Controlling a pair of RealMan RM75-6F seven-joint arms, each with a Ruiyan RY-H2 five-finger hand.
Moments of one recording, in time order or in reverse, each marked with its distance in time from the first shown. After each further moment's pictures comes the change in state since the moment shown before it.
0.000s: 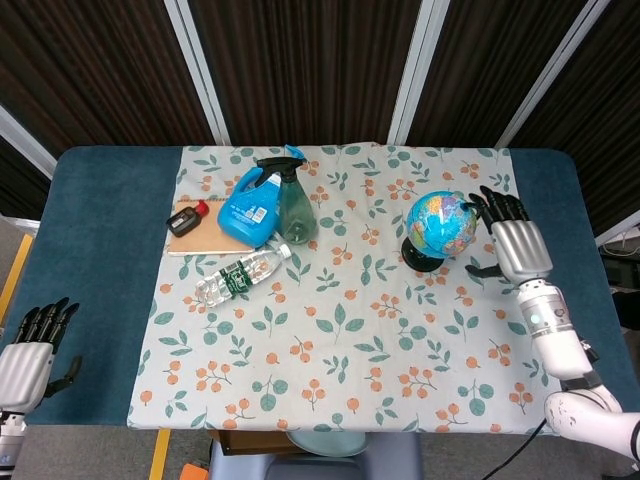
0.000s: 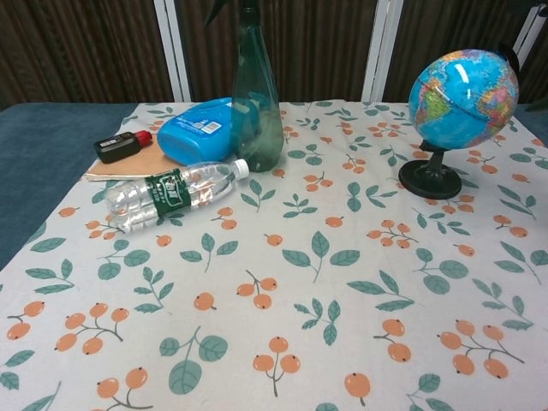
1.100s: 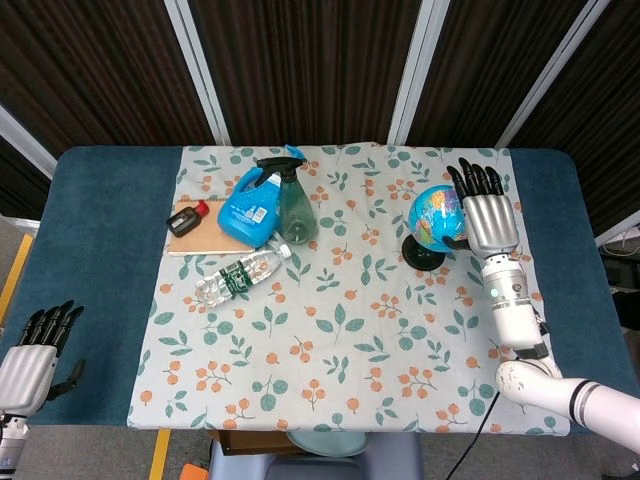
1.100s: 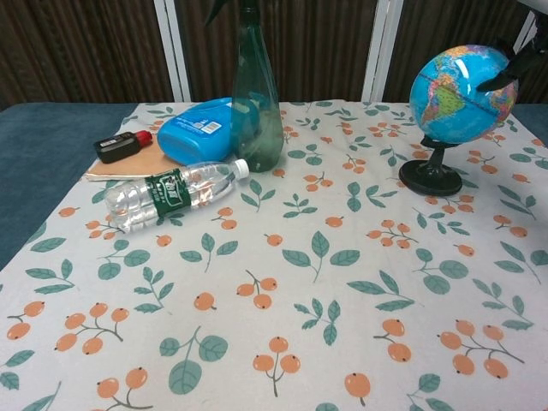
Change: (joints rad) left arm 0.002 0.009 0.011 -0.014 0.013 -0.003 0.004; right arm 0.143 -0.202 0.055 0.192 0.131 0.054 -0.228
